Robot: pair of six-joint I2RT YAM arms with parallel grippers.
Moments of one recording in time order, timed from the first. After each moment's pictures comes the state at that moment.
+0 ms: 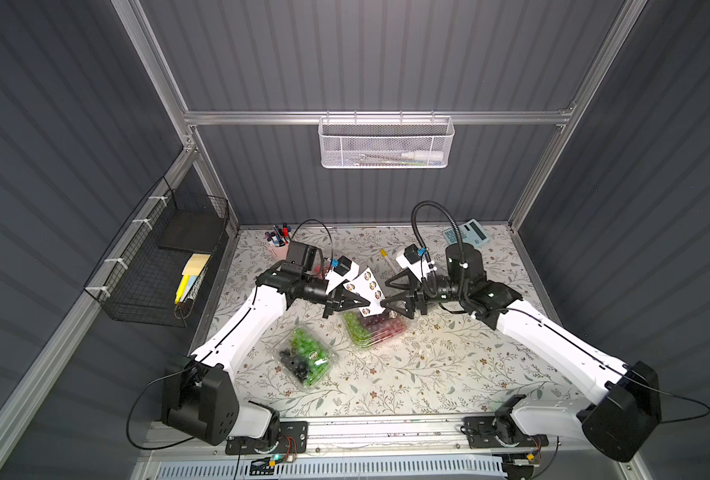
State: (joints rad) left arm -0.39 1.41 1.17 -0.69 1.29 0.76; right arm 0.57 1.31 1.07 -0.21 -0.84 0.00
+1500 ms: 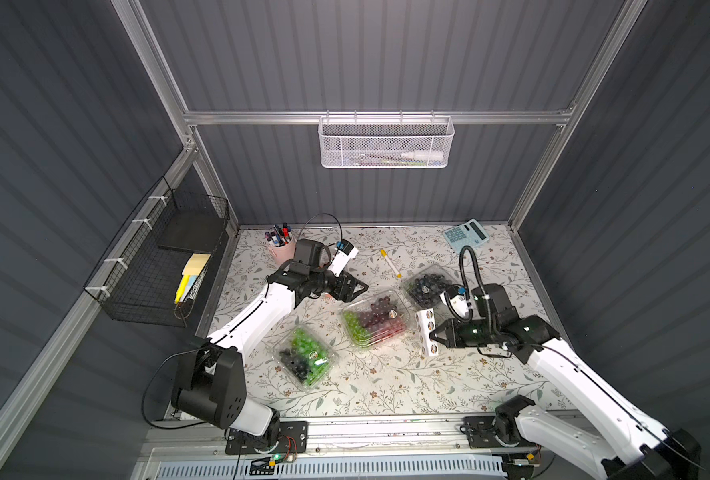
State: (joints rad) left arm -0.40 1.50 1.14 -0.38 0.58 0.07; right arm 0.41 0.91 0.73 -0.78 -0.51 0.48
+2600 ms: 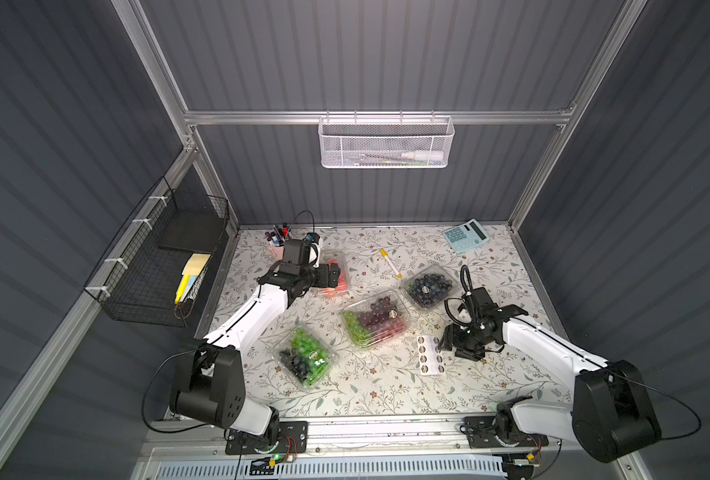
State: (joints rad) left arm -0.29 1.48 1.08 -0.32 0.10 -0.16; right arm 0.27 1.25 0.69 -0.79 -0.28 0.53
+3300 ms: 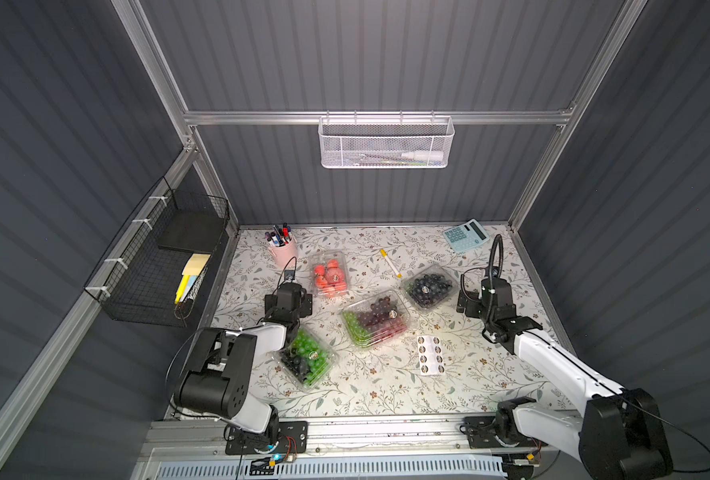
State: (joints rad) left arm -0.23 1.57 0.53 0.42 -0.38 -0.01; right arm 0.18 1.15 0.56 -0.07 0.30 0.20
